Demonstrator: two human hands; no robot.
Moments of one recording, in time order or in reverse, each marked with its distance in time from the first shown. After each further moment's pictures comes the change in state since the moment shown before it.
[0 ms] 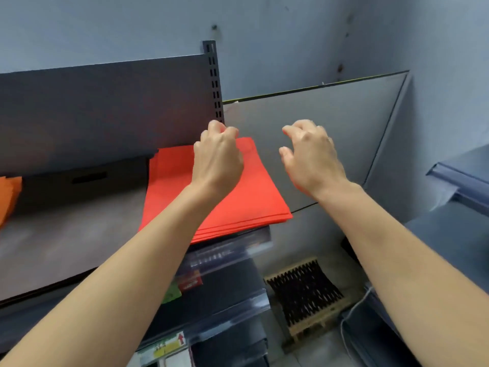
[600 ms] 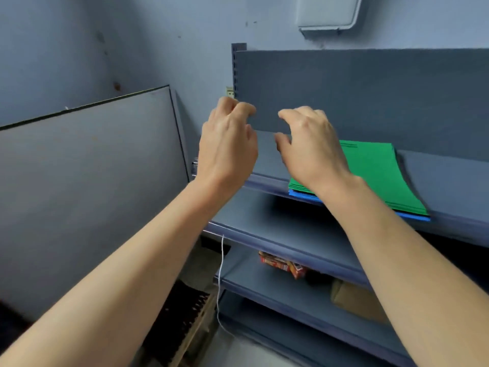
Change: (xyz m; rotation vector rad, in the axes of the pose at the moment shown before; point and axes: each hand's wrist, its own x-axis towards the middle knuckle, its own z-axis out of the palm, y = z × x) left_hand -0.077 0.392 0.079 -0.673 -0.079 0.625; right_hand -0.165 0.260 -0.225 -0.435 0.250 0.532
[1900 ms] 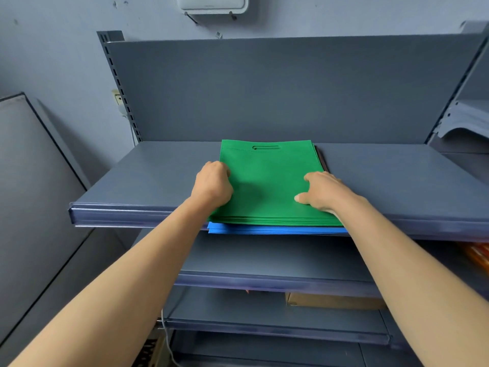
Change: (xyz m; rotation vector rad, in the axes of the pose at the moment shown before) left_hand 0.060 -0.001 0.231 0.028 -0.693 -0.090; right_hand -0.001 0.217 0.043 -0.126 -0.596 0.725
